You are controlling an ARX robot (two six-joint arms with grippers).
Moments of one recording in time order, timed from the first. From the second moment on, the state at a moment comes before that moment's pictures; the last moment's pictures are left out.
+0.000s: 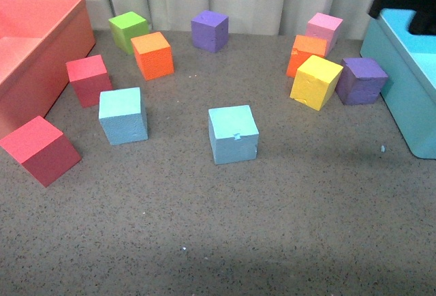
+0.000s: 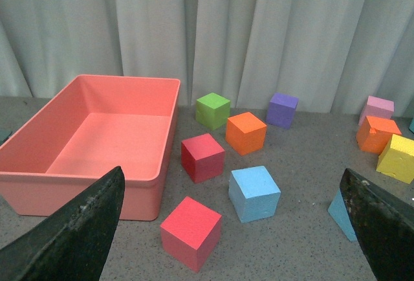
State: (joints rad) left arm 0.00 0.00 0.02 0.00 0.00 0.00; right arm 0.33 1.74 0.44 1.32 0.34 0.01
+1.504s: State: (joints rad) left arm 0.00 0.00 0.02 0.00 0.00 0.00; right arm 0.00 0.41 0.00 0.42 0.00 0.00
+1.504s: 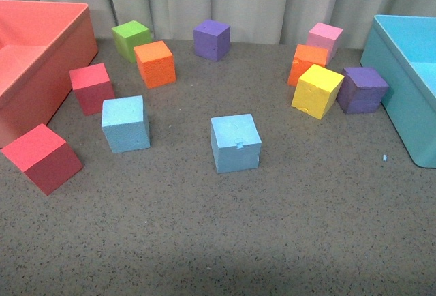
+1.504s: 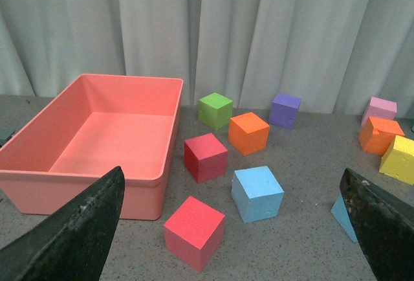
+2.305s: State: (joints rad) left arm 0.00 0.00 0.02 0.00 0.00 0.00; right arm 0.00 0.01 0.00 0.01 0.00 0.00
